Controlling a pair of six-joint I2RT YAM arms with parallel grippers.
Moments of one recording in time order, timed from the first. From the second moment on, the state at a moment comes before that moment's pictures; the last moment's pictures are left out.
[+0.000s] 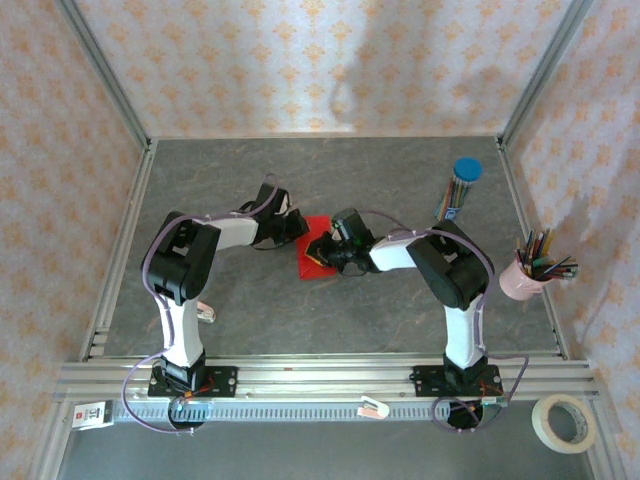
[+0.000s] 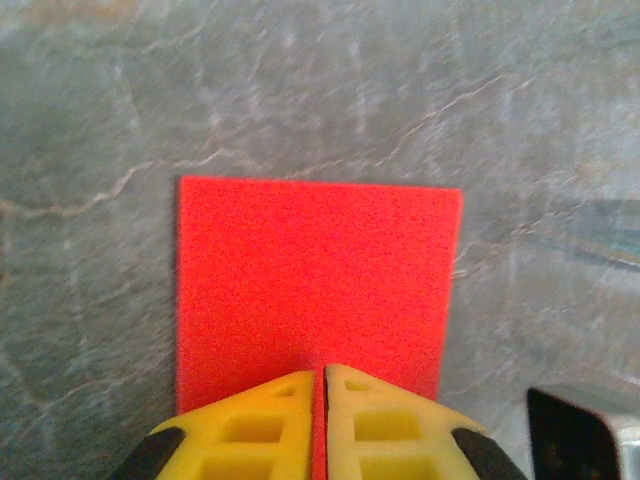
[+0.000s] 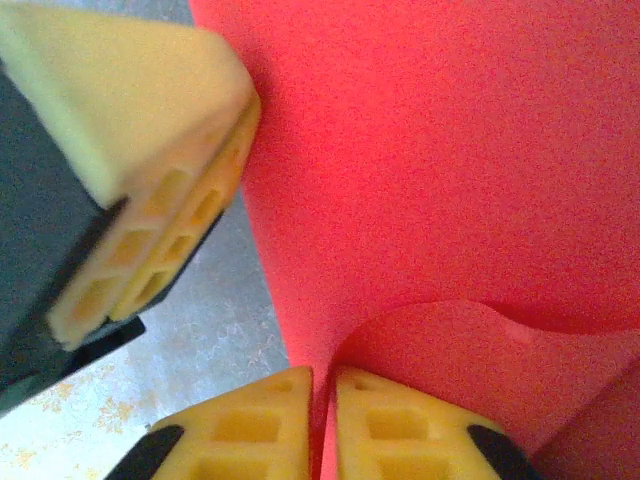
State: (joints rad) left arm -0.34 1.95 1.11 -0.04 0.37 -0.83; right arm 0.65 1.98 0.97 0.27 -0.45 1.15
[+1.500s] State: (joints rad) left arm -0.40 1.72 0.84 0.04 0.37 -0.88; right arm 0.67 1.98 1.04 0.09 -0.37 1.06
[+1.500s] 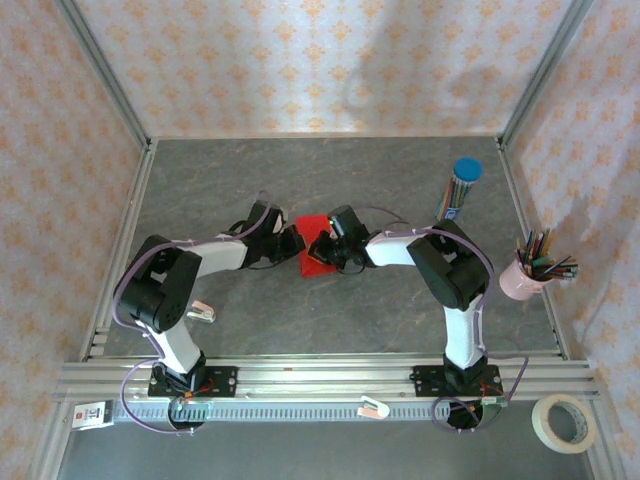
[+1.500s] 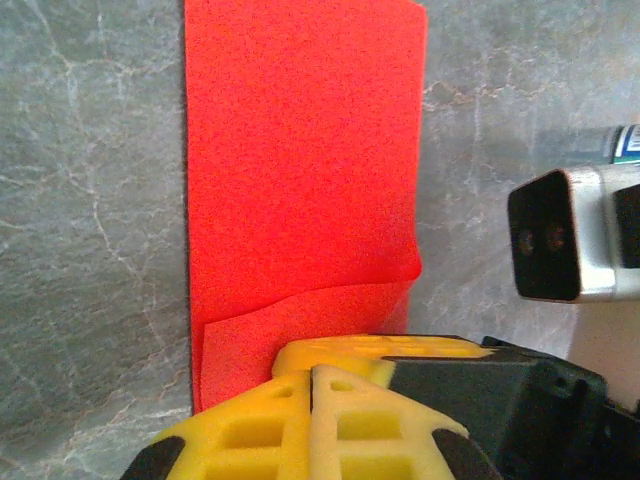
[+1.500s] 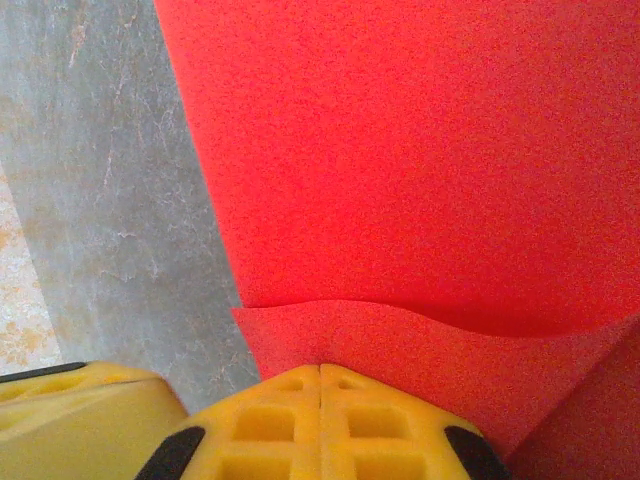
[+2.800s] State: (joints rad) left arm -0.41 1.81 0.92 -0.11 0.32 -0.76; right arm 0.62 1.96 1.11 -0.02 -0.37 0.90
